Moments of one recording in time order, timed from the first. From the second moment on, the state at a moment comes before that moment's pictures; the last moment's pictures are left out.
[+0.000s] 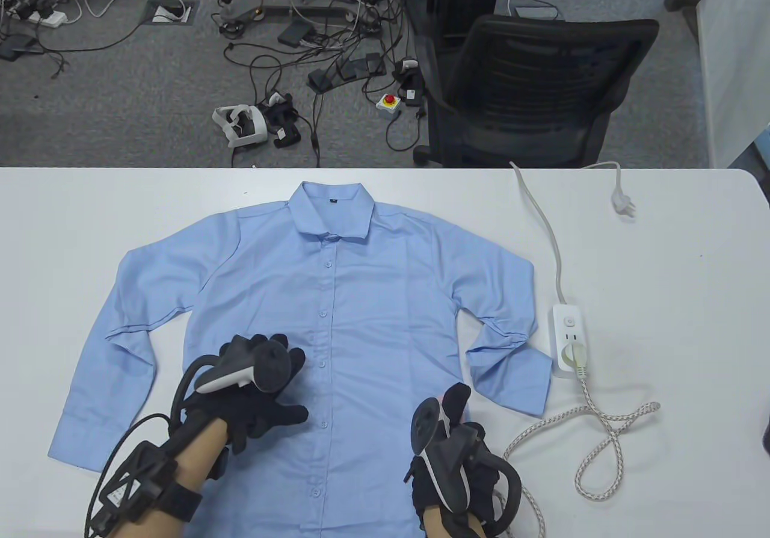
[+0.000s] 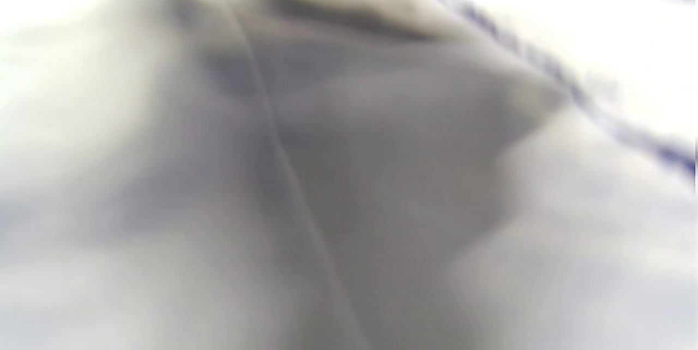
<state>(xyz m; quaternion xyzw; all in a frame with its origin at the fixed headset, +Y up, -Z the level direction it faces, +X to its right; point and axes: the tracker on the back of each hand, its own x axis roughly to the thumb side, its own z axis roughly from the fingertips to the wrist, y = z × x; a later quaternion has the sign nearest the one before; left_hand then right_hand) -0.239 -0.753 -0.280 -0.29 -0.14 0.03 0.95 0.068 -0.695 -0.172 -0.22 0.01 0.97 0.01</state>
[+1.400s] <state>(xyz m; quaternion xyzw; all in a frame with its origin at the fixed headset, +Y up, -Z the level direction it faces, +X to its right) -0.373 -0.781 -0.265 -0.32 0.01 0.09 0.94 -0.153 -0.744 -0.338 0.07 0.05 0.89 0.46</state>
